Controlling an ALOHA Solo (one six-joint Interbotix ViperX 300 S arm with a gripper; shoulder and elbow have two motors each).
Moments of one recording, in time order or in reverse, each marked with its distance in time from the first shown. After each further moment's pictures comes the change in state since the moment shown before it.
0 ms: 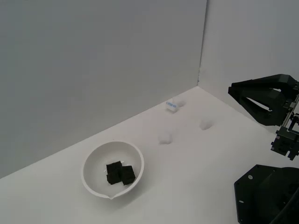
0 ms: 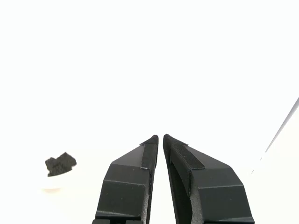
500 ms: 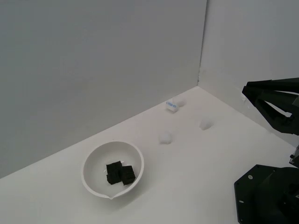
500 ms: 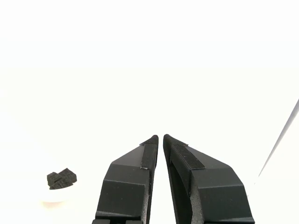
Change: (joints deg) arm -1.3 9.8 9.8 1.0 0.9 -0.1 1.0 -0.1
